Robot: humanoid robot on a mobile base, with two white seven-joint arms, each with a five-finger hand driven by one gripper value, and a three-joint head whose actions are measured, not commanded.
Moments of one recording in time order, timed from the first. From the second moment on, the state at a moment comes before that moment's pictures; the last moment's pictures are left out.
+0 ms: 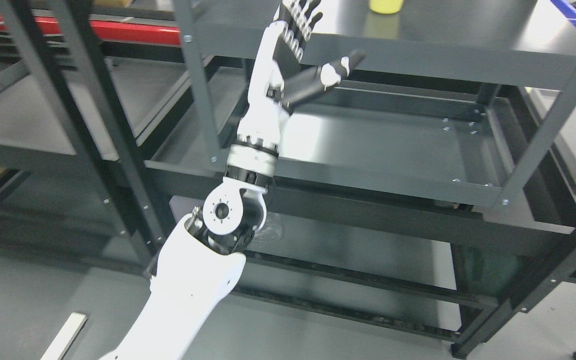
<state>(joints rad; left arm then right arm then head) -0.77 0.00 -0.45 -1.54 0.35 -0.16 0.24 0.00 0.00 0.16 -0.24 0.05 0.11 0.09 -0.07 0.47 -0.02</state>
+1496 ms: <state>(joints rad) -0.53 0.00 -0.43 -1.29 0.37 -0.15 0.23 0.00 0.00 0.16 -0.24 0.05 0.11 0.09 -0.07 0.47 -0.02</state>
